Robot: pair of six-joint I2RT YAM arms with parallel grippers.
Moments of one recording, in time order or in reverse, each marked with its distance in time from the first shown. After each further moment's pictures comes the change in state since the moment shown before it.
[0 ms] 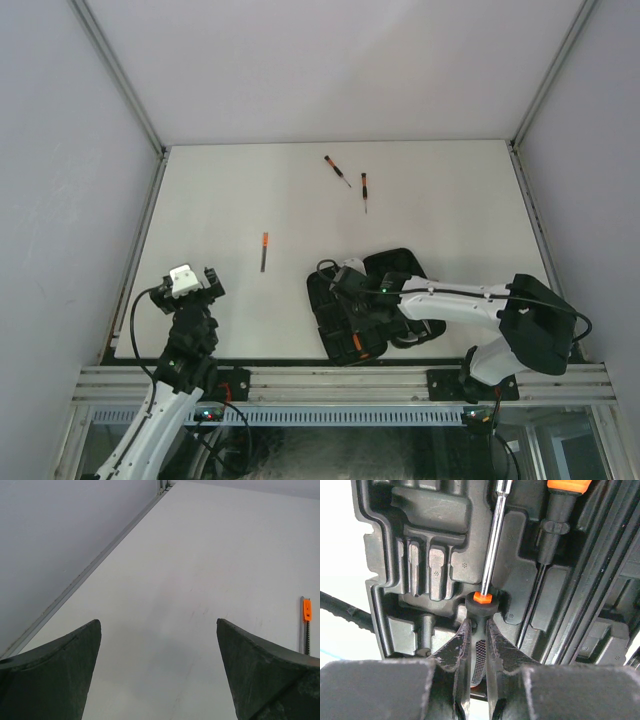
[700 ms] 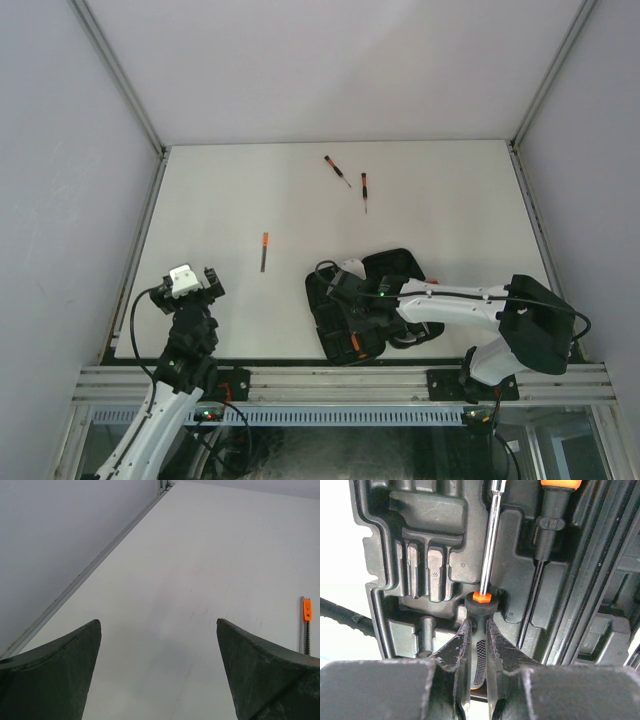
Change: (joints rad) left arm 0.000 0.000 0.000 0.000 -0.001 0.000; right arm 0.038 0.001 0.005 0.005 0.053 0.064
